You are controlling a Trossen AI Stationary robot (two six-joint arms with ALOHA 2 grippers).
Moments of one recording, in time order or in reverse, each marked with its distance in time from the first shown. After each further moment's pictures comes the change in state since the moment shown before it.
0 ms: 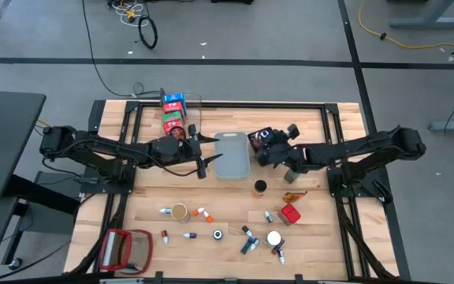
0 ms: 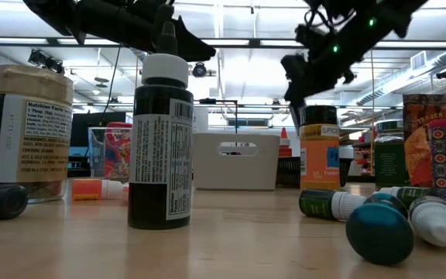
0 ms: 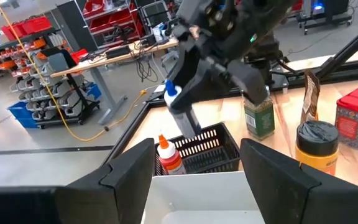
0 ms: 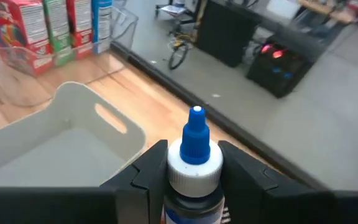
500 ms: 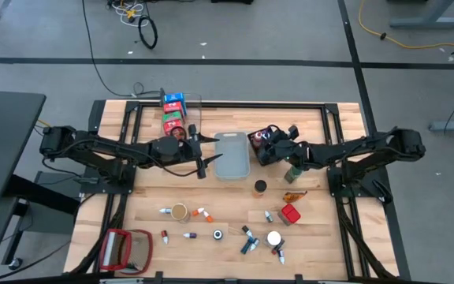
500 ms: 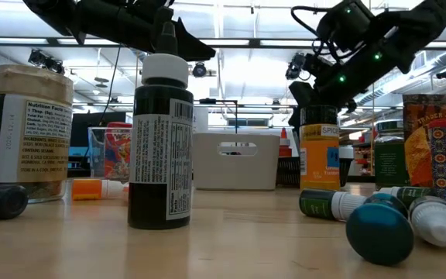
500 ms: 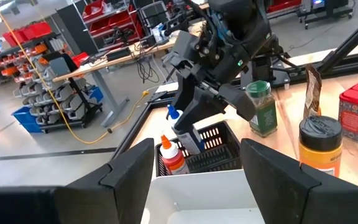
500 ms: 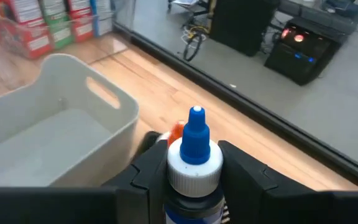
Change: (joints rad) left arm 0.000 0.000 -0.001 0.000 0.000 0.035; right arm -0.106 0.000 -0.197 0.265 -0.140 -0.022
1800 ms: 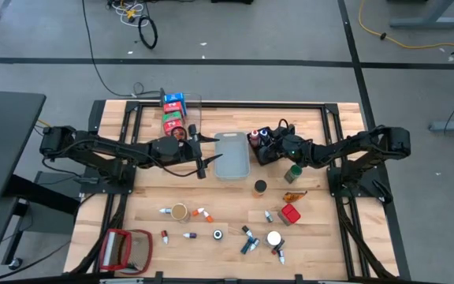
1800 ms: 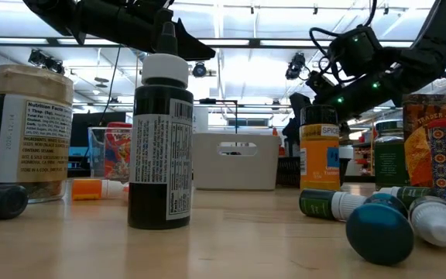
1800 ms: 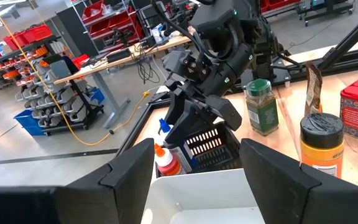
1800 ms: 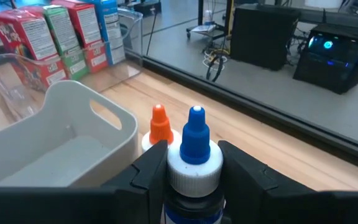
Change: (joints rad) left arm 0.000 0.000 0.000 0.000 0.000 0.018; right arm -0.123 0.136 -0.167 0.542 -0.196 -0.060
